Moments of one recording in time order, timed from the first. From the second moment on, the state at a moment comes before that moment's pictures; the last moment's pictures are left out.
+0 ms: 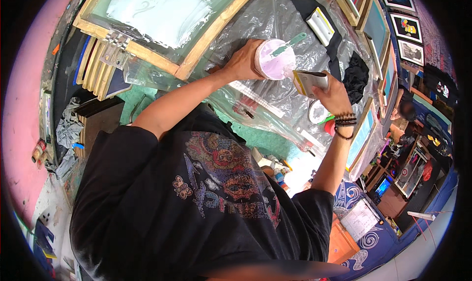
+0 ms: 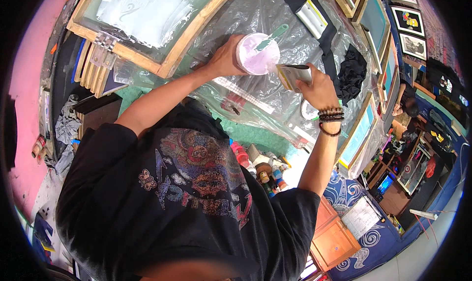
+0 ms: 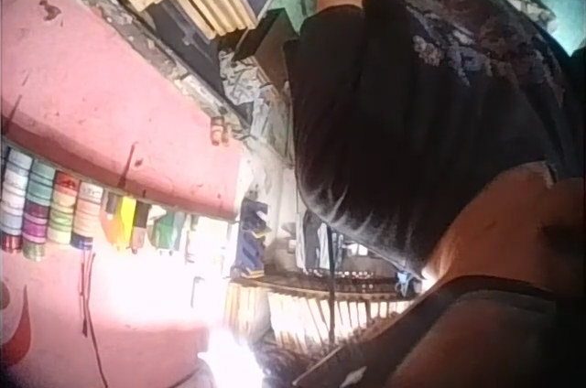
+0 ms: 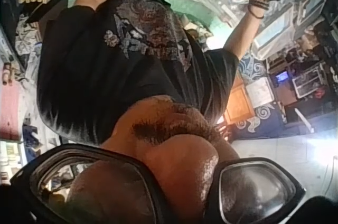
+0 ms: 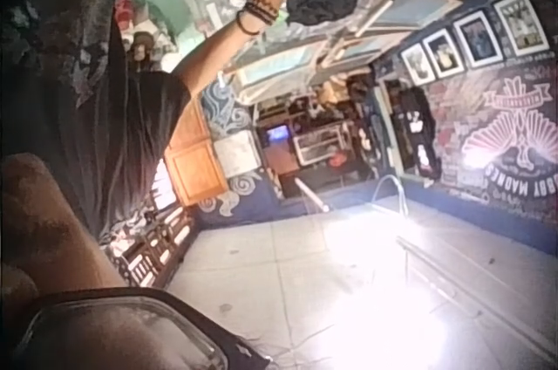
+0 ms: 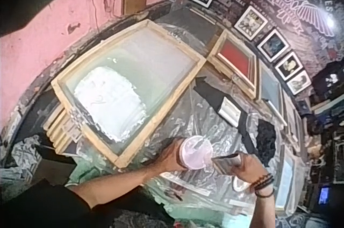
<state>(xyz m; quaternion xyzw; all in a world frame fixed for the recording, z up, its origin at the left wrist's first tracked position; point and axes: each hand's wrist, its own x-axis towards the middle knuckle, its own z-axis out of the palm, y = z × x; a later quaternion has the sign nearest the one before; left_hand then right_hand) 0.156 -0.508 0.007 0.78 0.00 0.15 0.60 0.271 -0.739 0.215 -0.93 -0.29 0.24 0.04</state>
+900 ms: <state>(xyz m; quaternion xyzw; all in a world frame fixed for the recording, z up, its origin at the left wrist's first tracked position) 0.174 -0.525 0.063 0.78 0.14 0.13 0.59 0.168 -0.727 0.129 -0.88 -0.32 -0.29 0.19</state>
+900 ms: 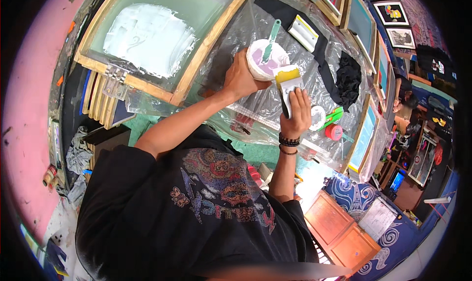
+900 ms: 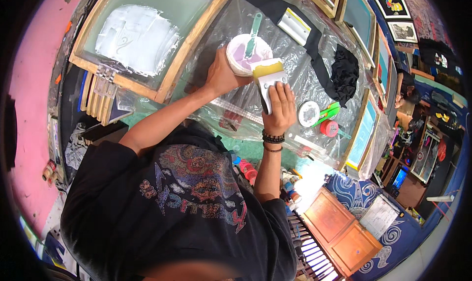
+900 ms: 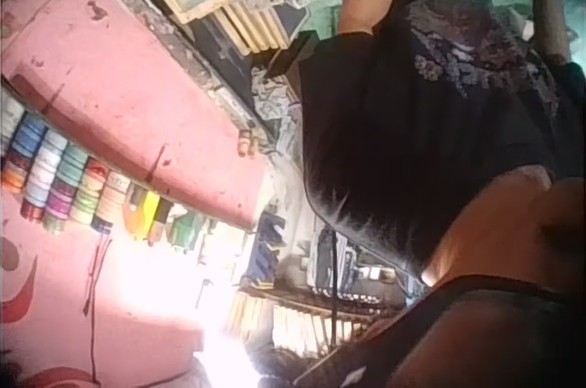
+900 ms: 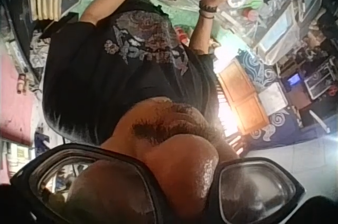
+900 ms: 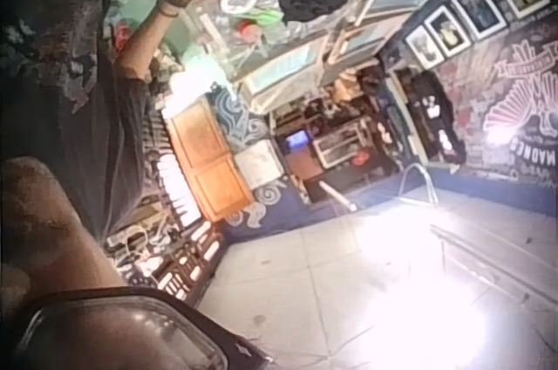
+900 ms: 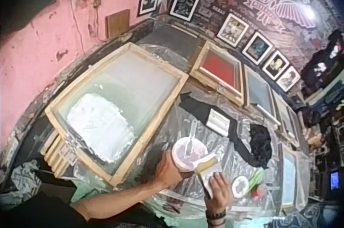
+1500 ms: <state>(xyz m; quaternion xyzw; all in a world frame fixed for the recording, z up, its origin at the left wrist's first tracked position) 0.164 -0.495 0.070 0.76 0.10 0.19 0.62 0.204 -0.761 0.126 -0.90 -0.28 -0.32 0.12</state>
